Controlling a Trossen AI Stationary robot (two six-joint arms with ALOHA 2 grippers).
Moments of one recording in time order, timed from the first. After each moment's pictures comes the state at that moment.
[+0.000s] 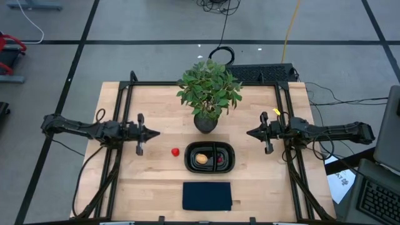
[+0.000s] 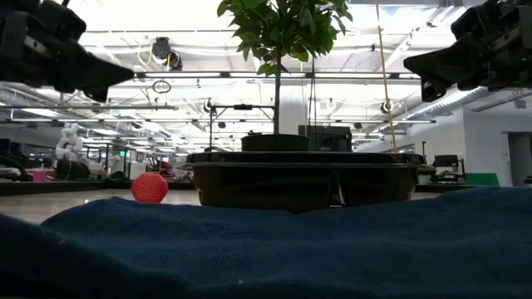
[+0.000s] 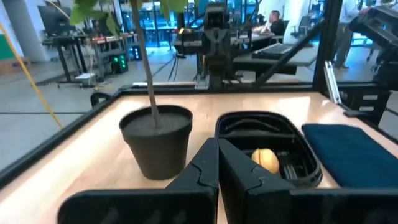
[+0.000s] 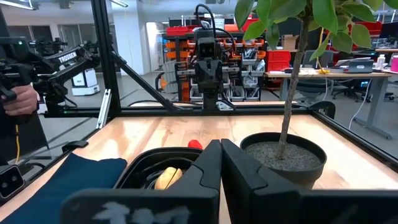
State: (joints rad) left arm -0.16 0.25 0.04 0.18 -0.20 0.03; right arm -0.03 0.32 0.02 0.36 -0.08 0.04
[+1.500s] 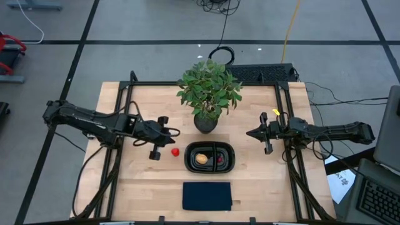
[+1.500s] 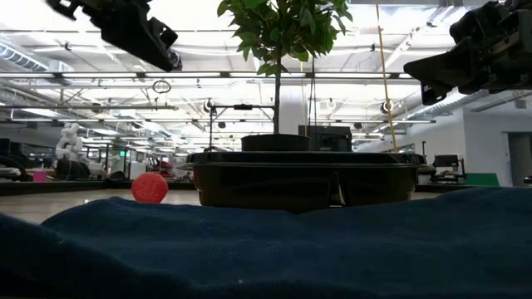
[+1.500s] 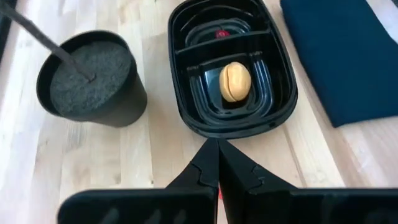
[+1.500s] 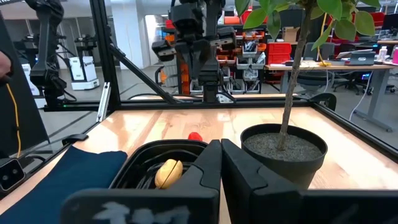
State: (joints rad) left arm -0.15 1.13 0.87 -0.52 -0.07 0.11; right arm -0.03 0.32 0.02 0.33 -0.08 0.04
